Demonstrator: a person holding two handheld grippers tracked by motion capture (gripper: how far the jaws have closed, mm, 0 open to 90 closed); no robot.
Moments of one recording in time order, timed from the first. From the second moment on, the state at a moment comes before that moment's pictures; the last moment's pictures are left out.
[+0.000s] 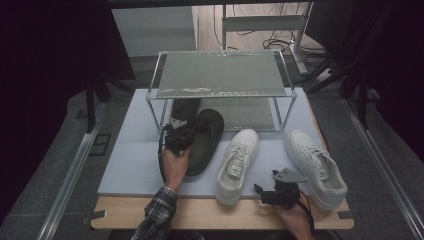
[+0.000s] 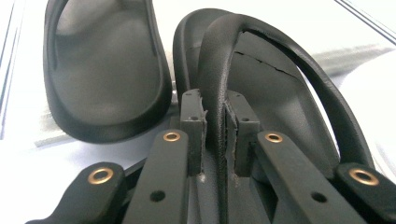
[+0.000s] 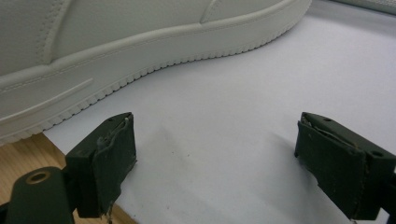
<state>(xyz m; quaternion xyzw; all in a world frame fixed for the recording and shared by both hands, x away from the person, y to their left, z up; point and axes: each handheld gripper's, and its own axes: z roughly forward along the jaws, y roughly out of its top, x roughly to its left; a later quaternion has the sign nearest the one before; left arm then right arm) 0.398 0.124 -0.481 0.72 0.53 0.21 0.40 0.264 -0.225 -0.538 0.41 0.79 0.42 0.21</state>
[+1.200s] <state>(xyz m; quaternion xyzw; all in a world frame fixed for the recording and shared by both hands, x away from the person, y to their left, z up) 0.369 0.146 -0.469 0.76 0.47 0.17 0.43 0.264 -0.226 -0.538 0.41 0.79 0.42 0.21</state>
